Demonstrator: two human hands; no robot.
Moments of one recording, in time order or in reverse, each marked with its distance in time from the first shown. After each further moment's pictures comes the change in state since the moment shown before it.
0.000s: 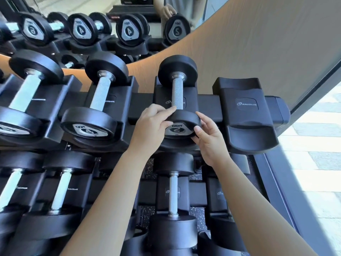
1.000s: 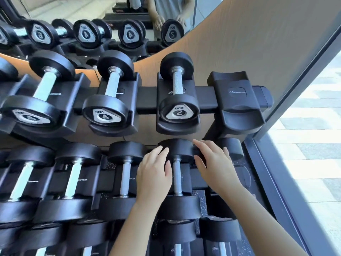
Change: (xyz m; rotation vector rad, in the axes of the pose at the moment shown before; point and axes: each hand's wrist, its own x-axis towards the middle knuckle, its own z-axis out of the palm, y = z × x) left_hand -0.161 0.030 -0.013 0.182 -0.042 -0.220; right_hand -0.145 -0.005 0.030 -1.492 0.058 -0.095
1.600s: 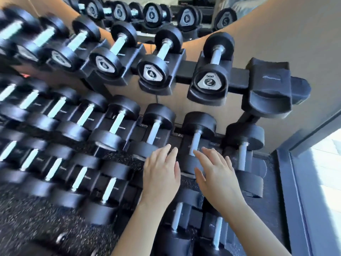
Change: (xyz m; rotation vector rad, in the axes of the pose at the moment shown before) left_hand -0.175 0.064 -0.035 0.248 0.084 -0.198; right_hand -0.162 -0.003 -0.011 -0.068 -0.085 -0.349
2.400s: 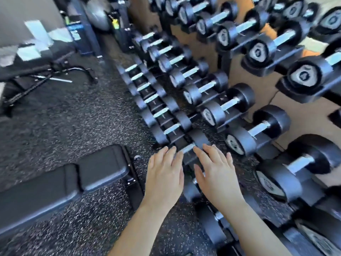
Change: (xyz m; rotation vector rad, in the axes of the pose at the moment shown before) left_hand -0.234 -0.072 -0.115 0.403 0.205 -0.534; right_hand -0.115 -0.180 0.035 0.094 -0.130 -0.755
